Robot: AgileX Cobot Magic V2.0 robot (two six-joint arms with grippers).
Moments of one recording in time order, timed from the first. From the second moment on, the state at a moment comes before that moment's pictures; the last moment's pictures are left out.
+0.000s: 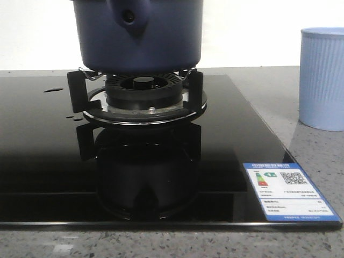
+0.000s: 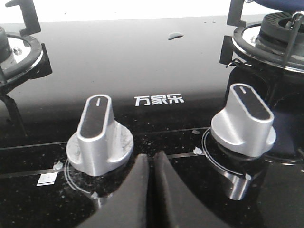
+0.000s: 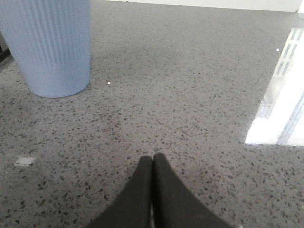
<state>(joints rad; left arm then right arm) -0.20 0.00 0.00 0.09 0.33 -0.08 -0.04 -0.01 0.01 -0.09 0.33 -0.01</state>
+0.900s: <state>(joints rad) -0.23 0.06 -0.15 -0.46 0.23 -0.08 -0.04 0.04 -0.19 0.57 0.36 -0.01</state>
